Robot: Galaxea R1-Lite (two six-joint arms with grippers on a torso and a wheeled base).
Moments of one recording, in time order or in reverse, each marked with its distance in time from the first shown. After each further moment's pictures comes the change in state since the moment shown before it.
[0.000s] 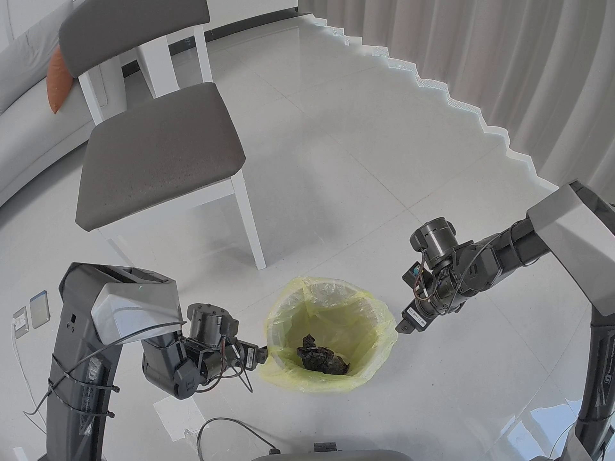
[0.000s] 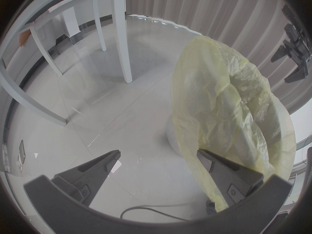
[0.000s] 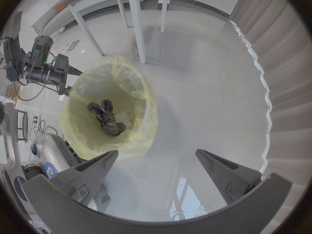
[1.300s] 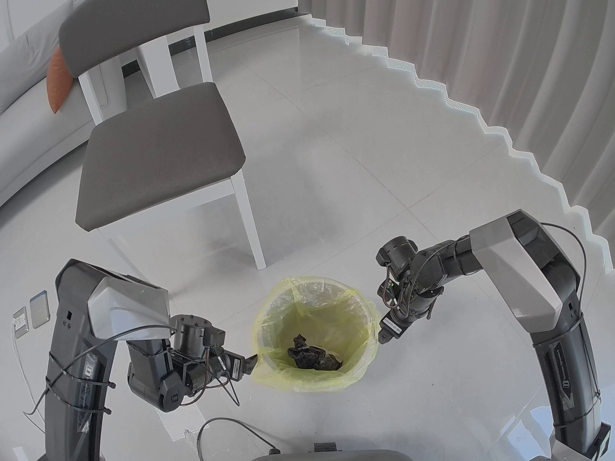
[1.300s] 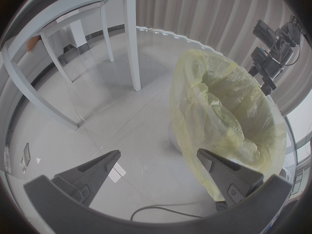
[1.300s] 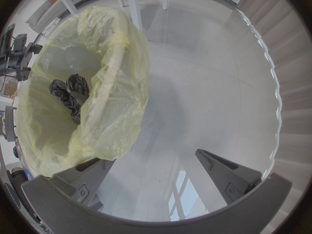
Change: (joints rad) left arm 0.036 -0.003 0.173 -0.176 -0.002 0.062; right arm 0.007 0.349 -0.471 0.309 -0.001 0.004
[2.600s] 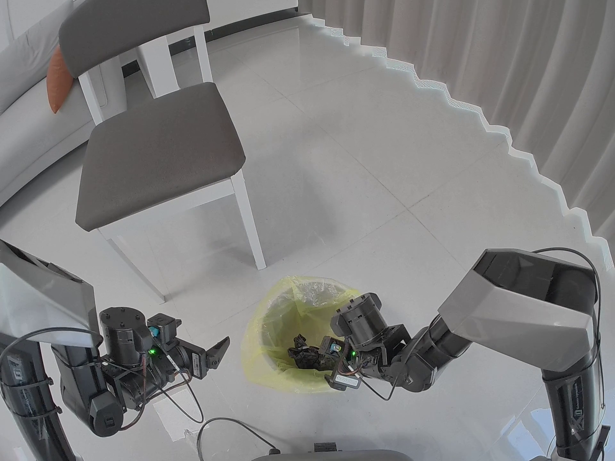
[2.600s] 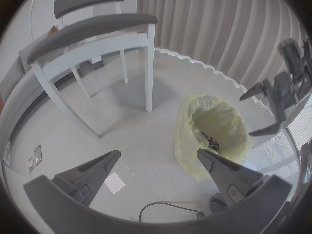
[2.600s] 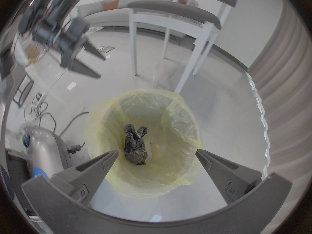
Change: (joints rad) left arm 0.007 -0.404 0.467 -0.301 0.001 -0.006; right arm 0.323 -0.179 0.675 -0.902 -0.041 -0.263
